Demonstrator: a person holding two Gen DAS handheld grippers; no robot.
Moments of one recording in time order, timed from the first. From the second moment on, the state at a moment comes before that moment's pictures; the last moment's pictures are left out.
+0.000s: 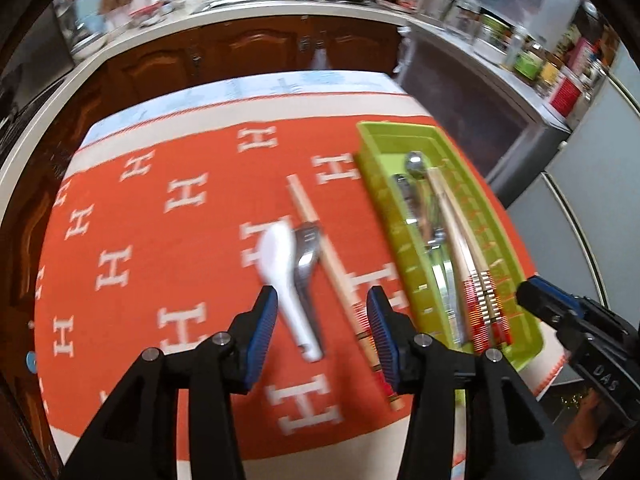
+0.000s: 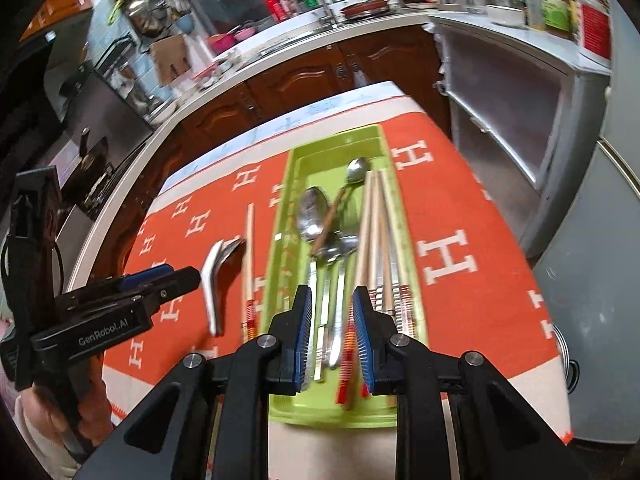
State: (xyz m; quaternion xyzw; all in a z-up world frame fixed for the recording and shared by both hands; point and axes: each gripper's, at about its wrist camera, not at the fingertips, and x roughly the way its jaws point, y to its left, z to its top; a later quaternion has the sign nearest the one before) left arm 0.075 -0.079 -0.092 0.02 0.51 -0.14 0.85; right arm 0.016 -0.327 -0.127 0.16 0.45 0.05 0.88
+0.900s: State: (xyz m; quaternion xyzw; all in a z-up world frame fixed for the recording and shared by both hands) left arm 0.105 -0.029 -0.148 -0.06 0.55 -0.18 0.81; right arm 0.067 -0.191 -0.135 0.10 0.50 0.16 0.85
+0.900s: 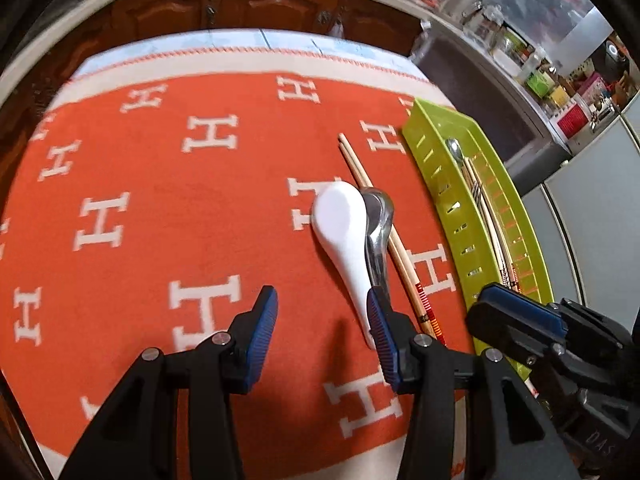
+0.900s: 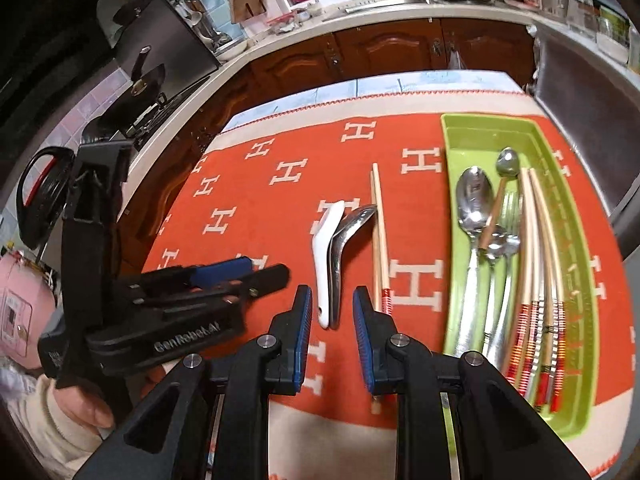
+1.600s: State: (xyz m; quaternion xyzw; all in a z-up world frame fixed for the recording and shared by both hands) left arm 0.168 -0.079 -0.162 -0.07 0.57 -0.15 0.80; right arm 0.077 -0.213 -0.147 0.12 0.50 0.14 0.85
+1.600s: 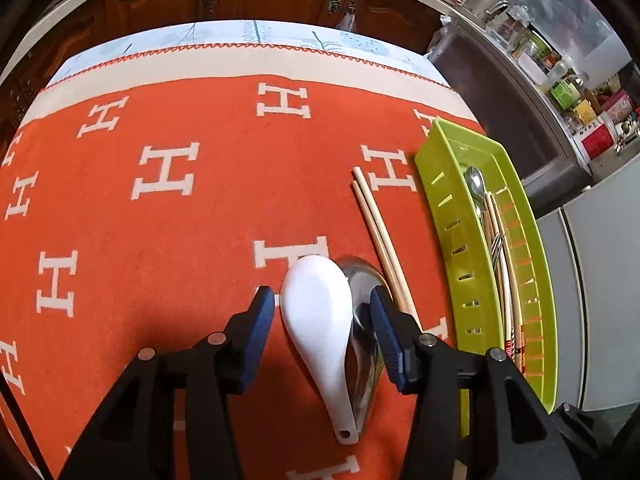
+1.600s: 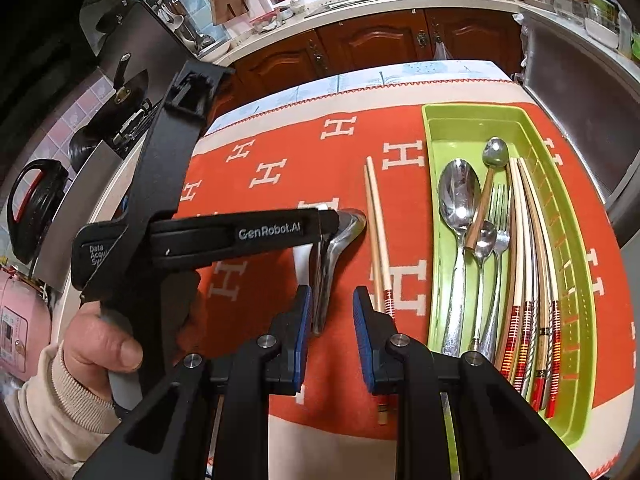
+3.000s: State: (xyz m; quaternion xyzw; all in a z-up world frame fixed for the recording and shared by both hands) left arm 0.096 -0.085 -0.168 0.09 0.54 -0.13 0.82; right arm 0.060 -0.219 -0.139 0.13 0.49 0.16 0.85
